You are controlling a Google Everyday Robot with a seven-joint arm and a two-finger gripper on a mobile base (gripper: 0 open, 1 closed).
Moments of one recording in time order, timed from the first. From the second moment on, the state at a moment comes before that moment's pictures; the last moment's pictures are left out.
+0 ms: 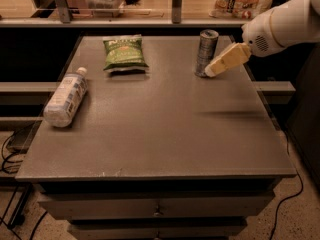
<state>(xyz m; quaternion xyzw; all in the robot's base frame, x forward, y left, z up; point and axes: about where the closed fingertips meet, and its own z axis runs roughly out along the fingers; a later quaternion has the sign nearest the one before) 0.643 -0.169 0.948 -0.43 0.80 0.08 0.42</state>
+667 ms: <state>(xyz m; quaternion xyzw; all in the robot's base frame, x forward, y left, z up) 0.691 -0.136 0.906 -0.39 0.80 0.14 0.44</state>
